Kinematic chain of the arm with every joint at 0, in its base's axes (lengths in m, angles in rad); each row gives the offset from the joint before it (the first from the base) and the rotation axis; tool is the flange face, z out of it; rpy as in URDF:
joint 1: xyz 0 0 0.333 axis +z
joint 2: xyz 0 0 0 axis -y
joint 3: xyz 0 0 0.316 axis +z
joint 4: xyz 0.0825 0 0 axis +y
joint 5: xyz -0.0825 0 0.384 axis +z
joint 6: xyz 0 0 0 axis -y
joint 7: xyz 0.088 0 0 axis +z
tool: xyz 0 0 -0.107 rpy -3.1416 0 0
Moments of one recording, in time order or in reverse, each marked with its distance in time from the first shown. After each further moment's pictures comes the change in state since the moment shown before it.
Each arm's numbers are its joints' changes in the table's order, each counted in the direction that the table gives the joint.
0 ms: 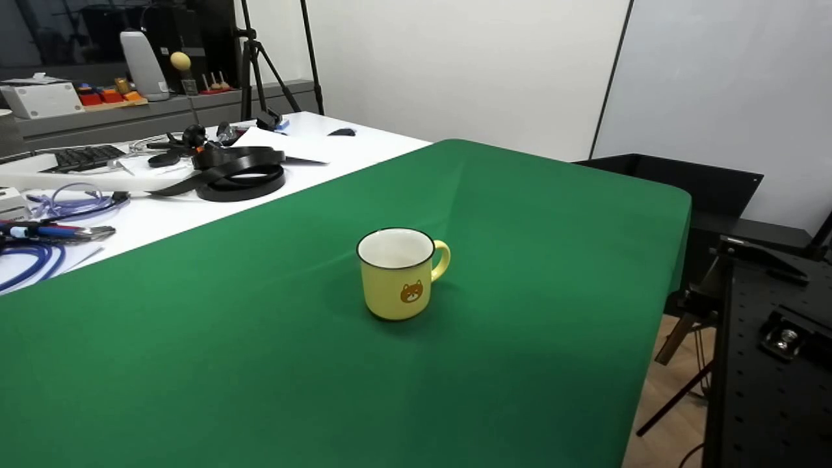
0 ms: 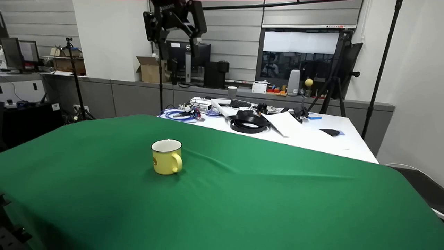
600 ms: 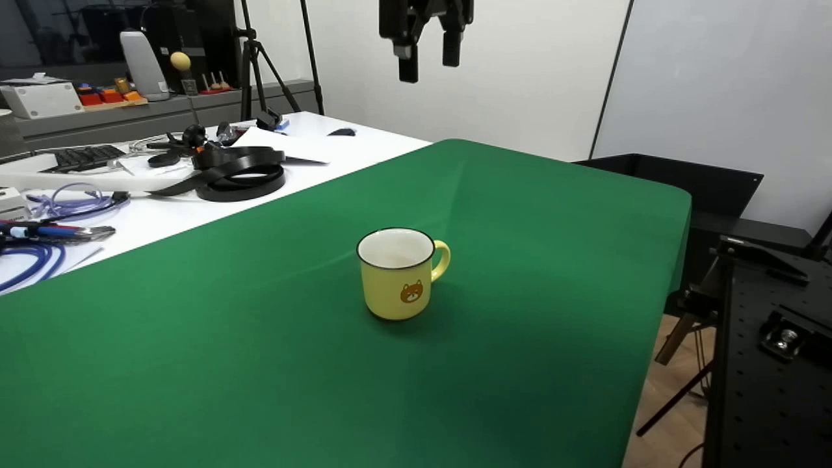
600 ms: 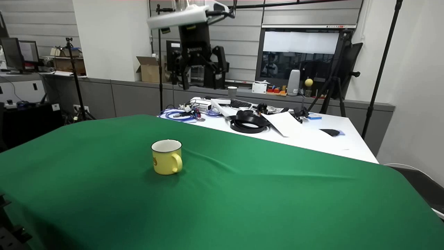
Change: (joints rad) arm 0.001 -0.357 -0.033 -0.197 -0.032 0.078 0.139
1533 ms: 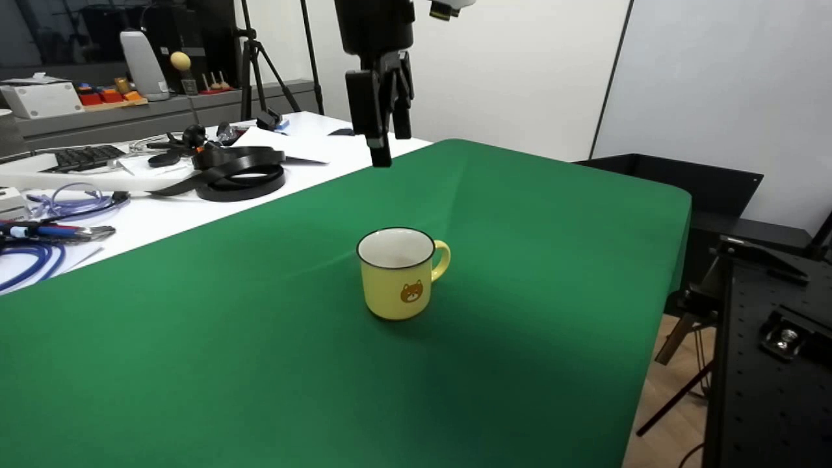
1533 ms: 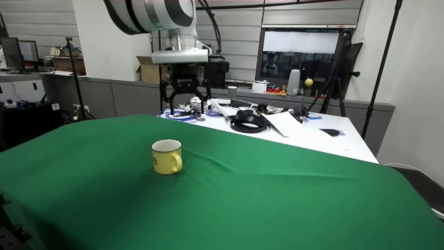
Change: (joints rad) arm 0.069 -0.238 0.032 -0.098 -0.026 0.020 0.251
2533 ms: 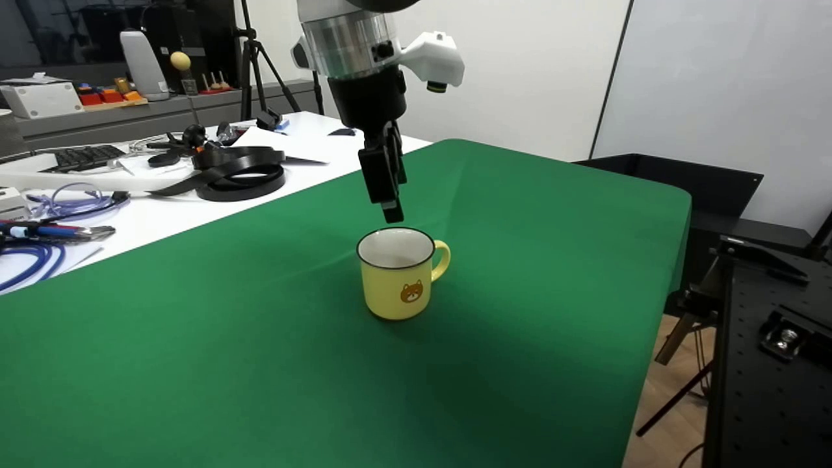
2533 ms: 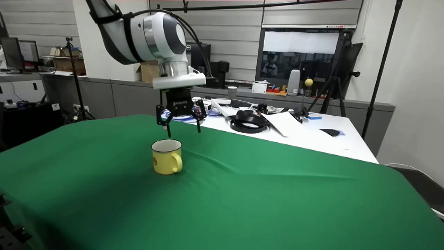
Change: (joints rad) arm 0.045 -0.133 -0.006 -0.009 -0.174 0.058 0.018
